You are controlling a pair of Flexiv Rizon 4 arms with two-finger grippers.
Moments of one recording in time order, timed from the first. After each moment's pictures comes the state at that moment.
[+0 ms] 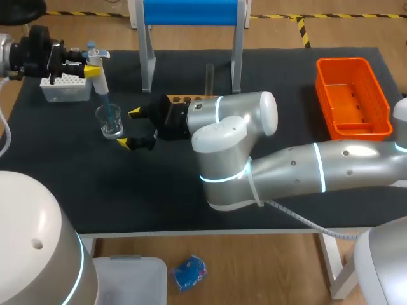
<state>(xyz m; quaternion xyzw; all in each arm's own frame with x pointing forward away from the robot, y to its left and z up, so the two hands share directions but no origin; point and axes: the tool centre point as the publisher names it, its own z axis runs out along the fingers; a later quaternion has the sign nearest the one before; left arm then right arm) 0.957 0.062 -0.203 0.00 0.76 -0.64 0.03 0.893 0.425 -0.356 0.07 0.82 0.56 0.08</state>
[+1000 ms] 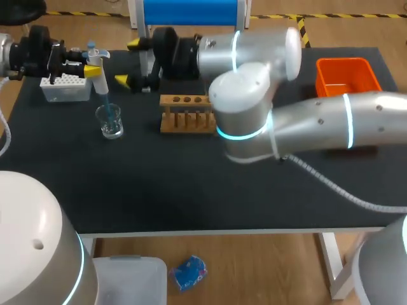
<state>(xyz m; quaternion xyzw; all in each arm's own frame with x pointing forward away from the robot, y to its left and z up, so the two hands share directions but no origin) 0.957 0.063 -0.203 0.00 0.76 -0.64 0.03 0.932 0.403 -0.170 0.00 0.79 0.59 0.17</state>
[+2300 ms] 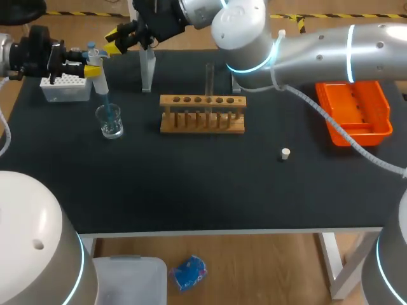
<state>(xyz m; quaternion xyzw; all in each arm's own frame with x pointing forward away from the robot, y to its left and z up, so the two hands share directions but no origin) 0.957 0.063 -0.203 0.00 0.76 -0.64 0.03 0.941 0.437 -0.137 -0.02 0.84 0.54 -0.02</state>
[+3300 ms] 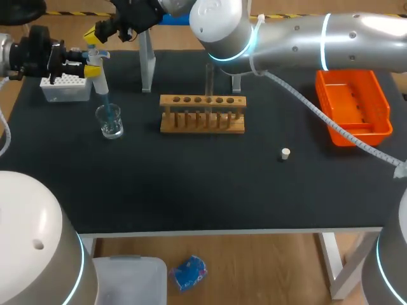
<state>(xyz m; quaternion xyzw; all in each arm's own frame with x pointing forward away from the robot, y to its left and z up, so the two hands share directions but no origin) 0.957 0.063 -0.203 0.00 0.76 -0.64 0.03 0.954 0.477 -0.133 -0.03 0.86 0.52 -0.02</state>
